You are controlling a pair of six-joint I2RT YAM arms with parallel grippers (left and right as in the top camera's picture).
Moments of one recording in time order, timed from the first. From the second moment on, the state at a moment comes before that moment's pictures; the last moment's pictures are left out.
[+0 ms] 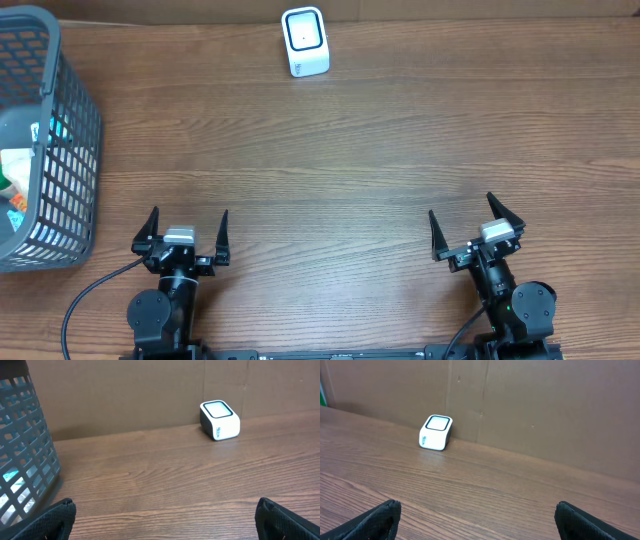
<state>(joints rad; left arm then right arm) 0.09 0.01 0.03 -0.10 0.12 0.10 0.12 0.01 0.02 -0.02 -0.15 -0.14</state>
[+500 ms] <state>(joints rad) 0.09 0.01 0.03 -0.10 0.12 0.10 0.12 0.01 0.02 -0.02 -0.15 -0.14</state>
